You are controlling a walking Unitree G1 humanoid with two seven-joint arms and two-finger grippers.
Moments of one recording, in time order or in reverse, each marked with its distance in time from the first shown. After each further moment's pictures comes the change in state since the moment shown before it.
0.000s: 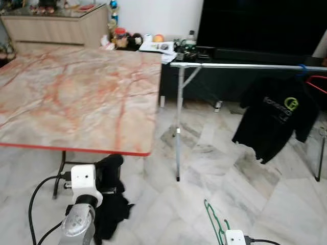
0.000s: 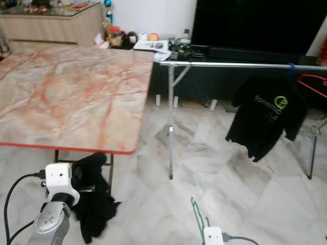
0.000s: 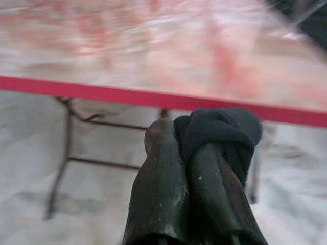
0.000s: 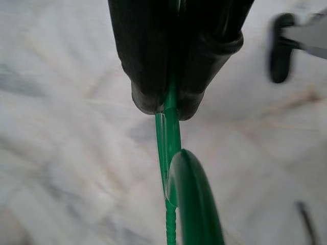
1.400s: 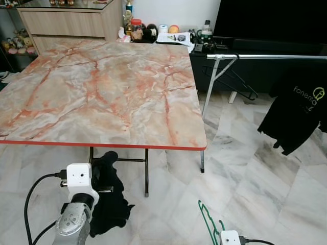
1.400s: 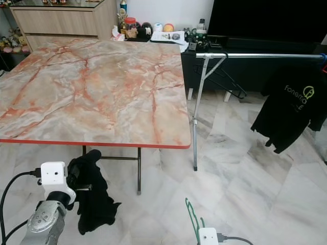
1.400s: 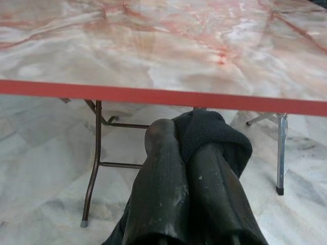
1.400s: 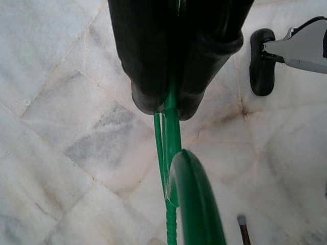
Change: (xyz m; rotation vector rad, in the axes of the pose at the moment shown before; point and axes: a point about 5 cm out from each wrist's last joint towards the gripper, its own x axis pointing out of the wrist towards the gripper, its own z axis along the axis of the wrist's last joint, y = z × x) left arm 0.000 -0.006 0.006 -0.036 -0.025 -0.062; right arm -0.002 -0.001 -0.006 -0.004 0.015 0.002
